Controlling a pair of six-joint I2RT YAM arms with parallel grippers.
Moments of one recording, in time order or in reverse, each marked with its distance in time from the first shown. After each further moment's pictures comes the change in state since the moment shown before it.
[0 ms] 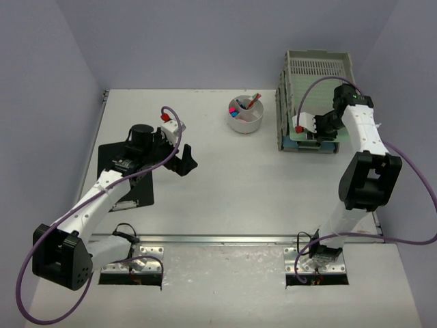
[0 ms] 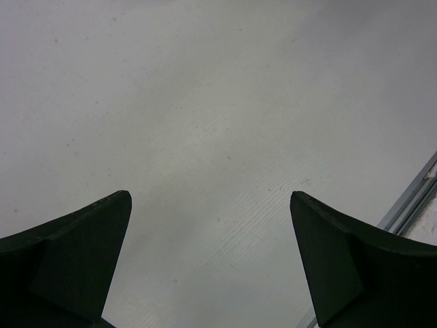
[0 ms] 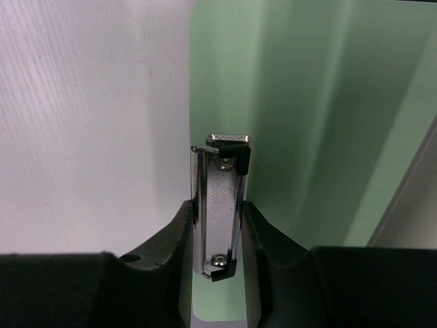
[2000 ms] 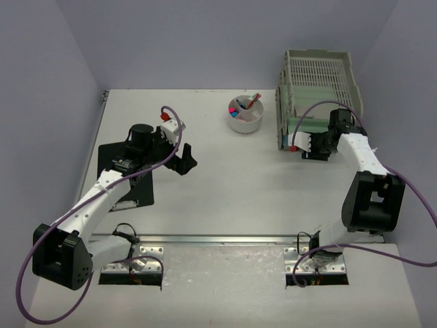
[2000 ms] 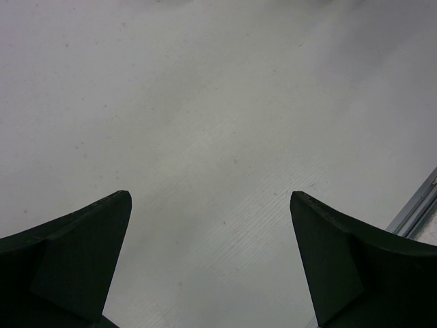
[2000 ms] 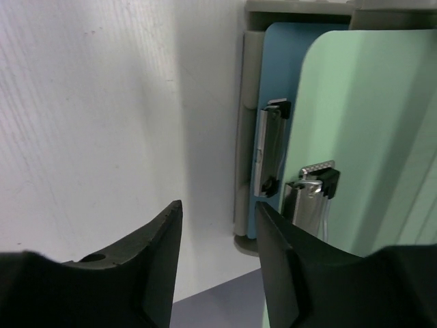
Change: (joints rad) left arm 0.000 0.001 0.000 0.016 -0.019 0.003; right arm 0.006 -0.237 -0.478 0.369 -0.042 0.066
